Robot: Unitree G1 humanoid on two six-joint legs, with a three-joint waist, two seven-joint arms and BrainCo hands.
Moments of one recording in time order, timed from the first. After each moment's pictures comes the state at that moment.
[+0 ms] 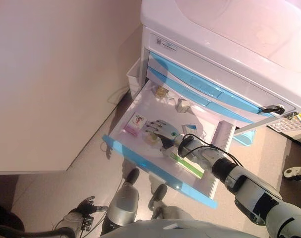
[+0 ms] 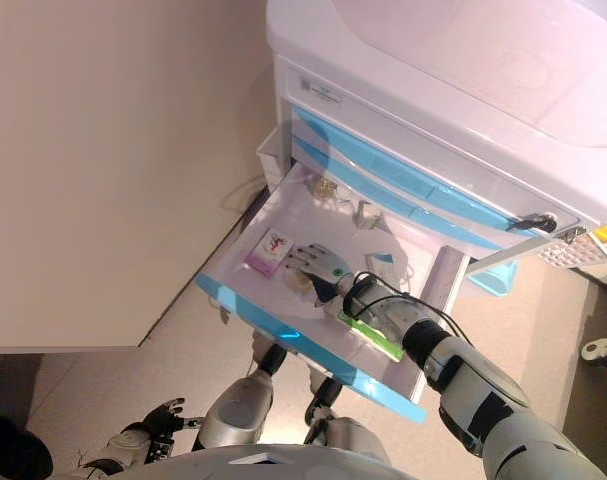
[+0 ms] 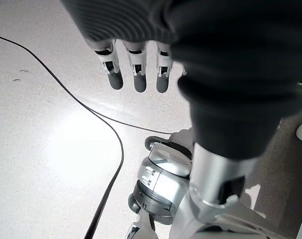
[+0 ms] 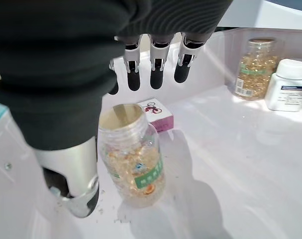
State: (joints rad) left arm -0.04 0.35 -0.14 1.27 -0.08 -0.09 -0.07; right arm -0.60 -0.36 0.84 0.70 -0.93 -0.25 -0.28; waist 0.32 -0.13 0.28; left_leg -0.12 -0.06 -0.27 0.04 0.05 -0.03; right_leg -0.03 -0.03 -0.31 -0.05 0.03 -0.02
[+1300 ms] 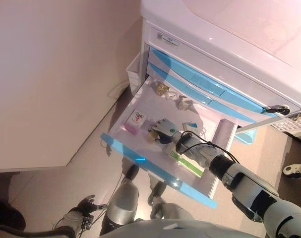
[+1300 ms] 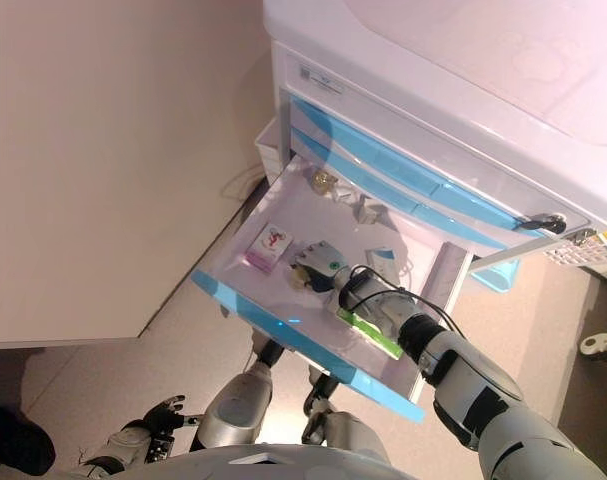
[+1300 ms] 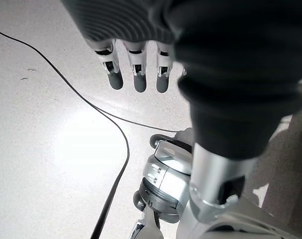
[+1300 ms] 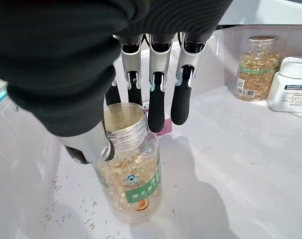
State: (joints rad) left arm -0.05 0.35 -0.14 1.27 -0.08 -0.09 -0.07; right arm -0.63 -0.34 0.84 0.72 -0.93 -0.23 -0.32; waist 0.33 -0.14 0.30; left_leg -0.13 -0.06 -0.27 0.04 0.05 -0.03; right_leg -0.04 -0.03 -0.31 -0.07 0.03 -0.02
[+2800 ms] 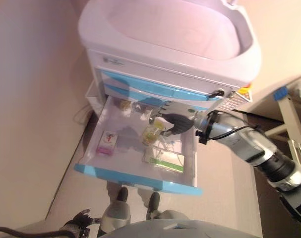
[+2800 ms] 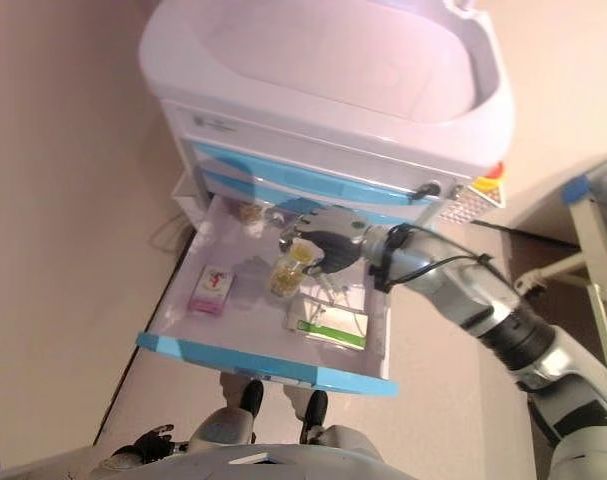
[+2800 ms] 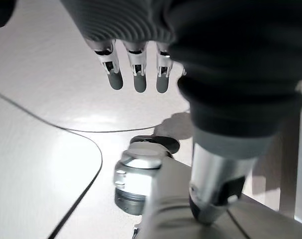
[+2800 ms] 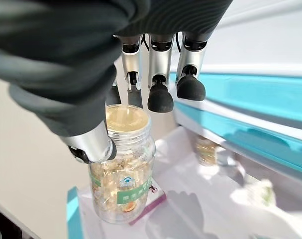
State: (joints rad) left arm 0.05 0.35 -0.11 1.22 -0.08 -0.02 -0.05; right arm -0.56 -0.87 0.52 -0.28 -0.18 -0.17 0.46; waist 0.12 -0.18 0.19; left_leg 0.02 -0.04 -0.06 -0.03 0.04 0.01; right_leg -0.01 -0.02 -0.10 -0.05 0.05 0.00
